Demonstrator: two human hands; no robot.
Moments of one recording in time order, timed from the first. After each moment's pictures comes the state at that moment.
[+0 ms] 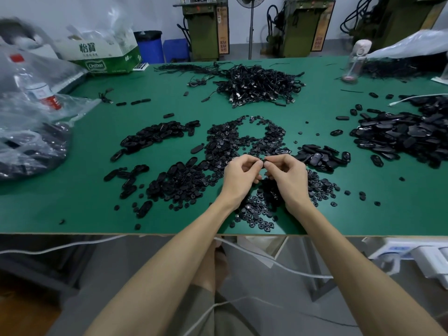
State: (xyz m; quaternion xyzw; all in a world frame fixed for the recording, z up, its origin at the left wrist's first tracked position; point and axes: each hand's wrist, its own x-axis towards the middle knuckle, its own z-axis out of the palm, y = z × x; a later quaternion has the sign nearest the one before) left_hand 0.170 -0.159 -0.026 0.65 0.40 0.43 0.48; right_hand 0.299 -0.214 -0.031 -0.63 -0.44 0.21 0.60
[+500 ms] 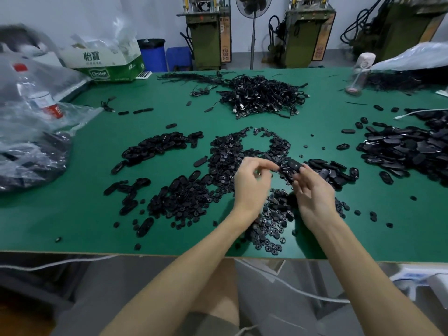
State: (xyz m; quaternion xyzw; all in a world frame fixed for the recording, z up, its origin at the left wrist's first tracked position) left_hand 0.183 -0.164 -0.001 0.68 0.39 0.50 0.37; right_hand 0.321 -0.212 -0.014 -0.44 -0.07 0.43 0.79
